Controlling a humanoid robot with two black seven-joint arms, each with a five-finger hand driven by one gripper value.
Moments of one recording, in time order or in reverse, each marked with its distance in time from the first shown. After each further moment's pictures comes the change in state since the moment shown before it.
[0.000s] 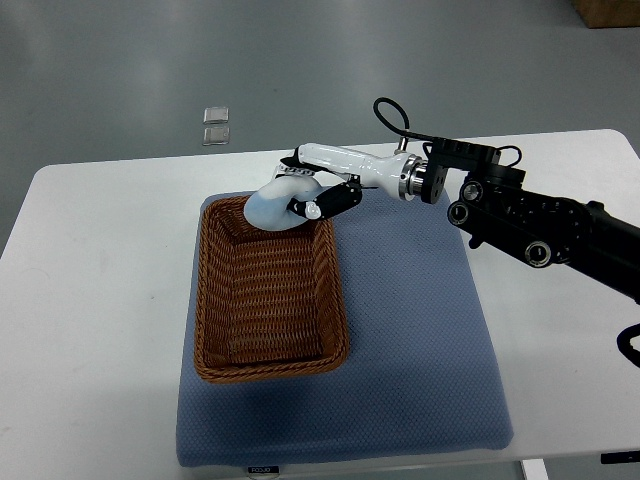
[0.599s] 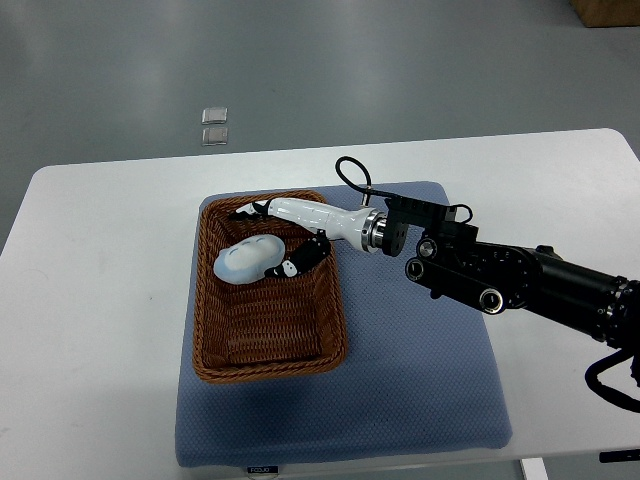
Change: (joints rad) left arm 0.000 0.000 0.000 0.000 0.000 0.000 0.000; right arm -0.054 0.108 -0.104 -0.051 0.031 -0.110 -0.029
